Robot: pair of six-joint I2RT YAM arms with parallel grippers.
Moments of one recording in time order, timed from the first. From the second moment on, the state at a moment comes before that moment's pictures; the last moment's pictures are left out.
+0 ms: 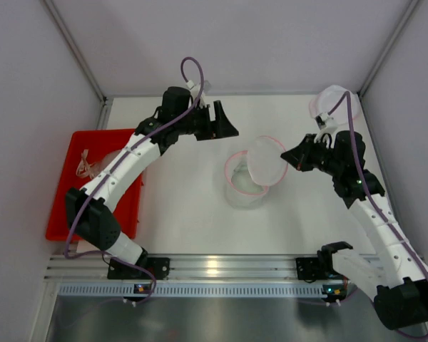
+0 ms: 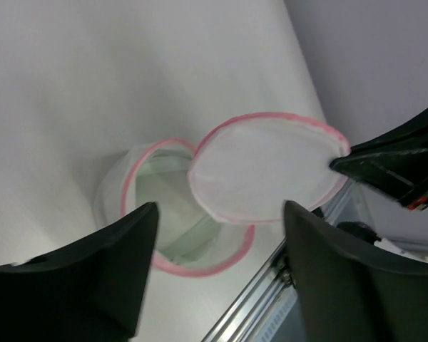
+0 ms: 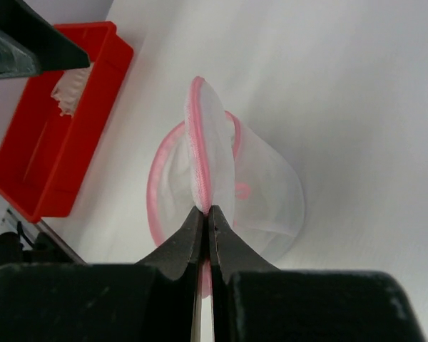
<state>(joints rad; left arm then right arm) -0.49 1.55 1.48 -0.43 0.46 -0.52 0.19 0.92 0.86 -0.32 -0.49 0.42</state>
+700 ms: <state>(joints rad) -0.52 1.67 1.55 -0.32 0.56 -1.01 0.61 0.92 0.92 -0.27 0.08 -0.05</state>
